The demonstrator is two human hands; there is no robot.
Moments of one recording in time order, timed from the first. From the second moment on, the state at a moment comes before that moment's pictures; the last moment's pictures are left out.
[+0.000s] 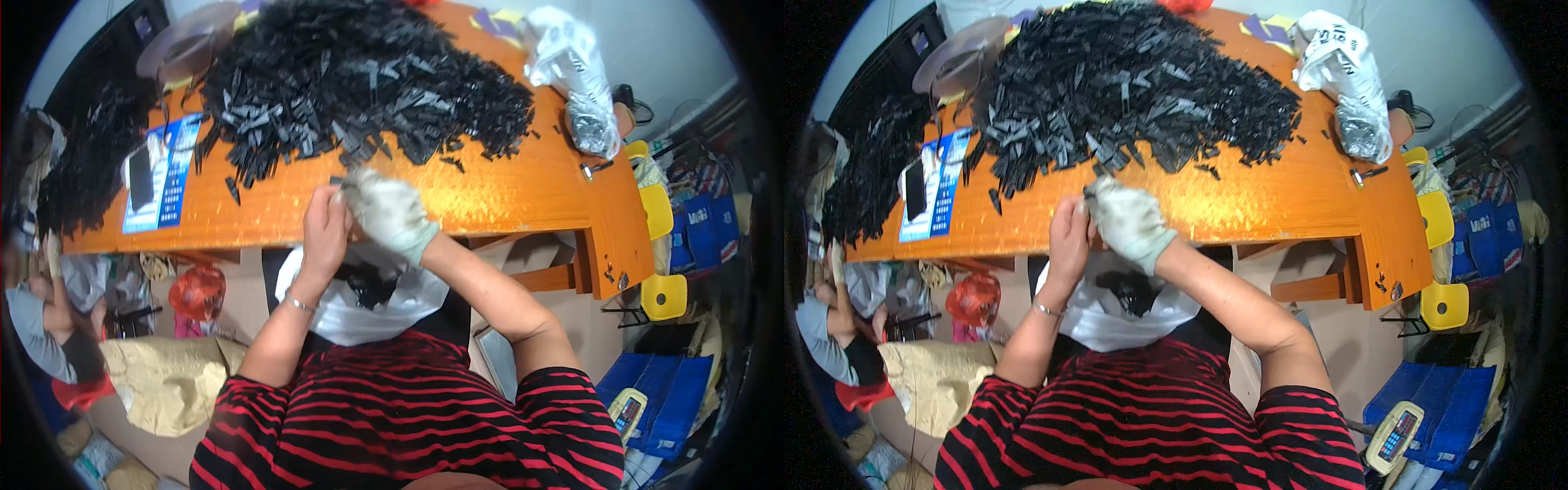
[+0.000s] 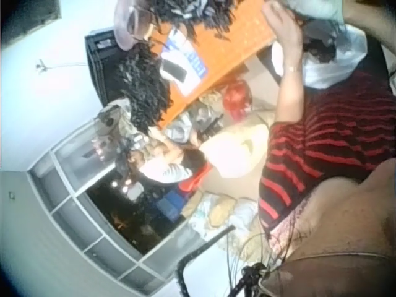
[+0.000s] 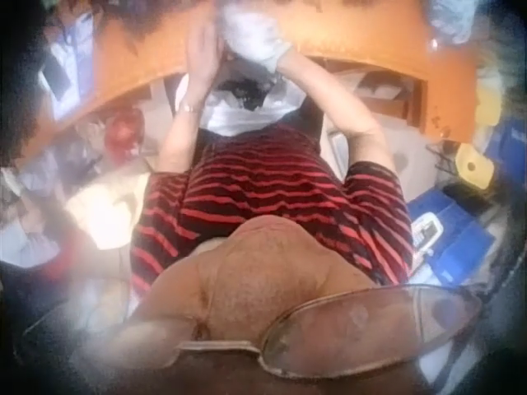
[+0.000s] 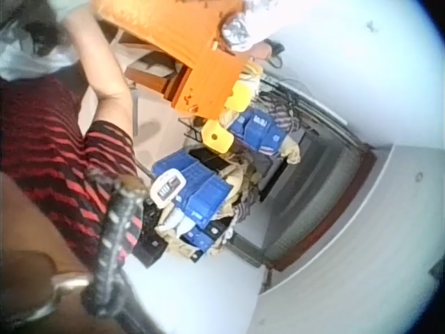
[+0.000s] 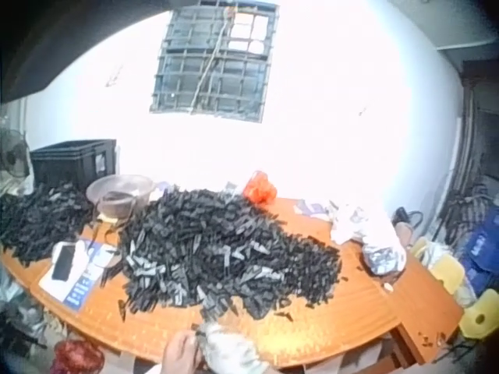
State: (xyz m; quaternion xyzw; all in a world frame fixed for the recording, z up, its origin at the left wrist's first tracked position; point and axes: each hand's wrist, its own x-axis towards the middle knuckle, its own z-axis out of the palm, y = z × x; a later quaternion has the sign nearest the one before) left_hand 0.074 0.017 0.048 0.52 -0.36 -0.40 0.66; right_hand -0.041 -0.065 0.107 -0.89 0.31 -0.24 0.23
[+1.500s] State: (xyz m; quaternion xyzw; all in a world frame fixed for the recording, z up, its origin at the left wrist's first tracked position) left_hand 0.050 0.026 0.047 0.31 -0.19 -0.67 0.64; right_hand -0.092 -0.068 0.078 -0.54 0.32 -0.28 0.72
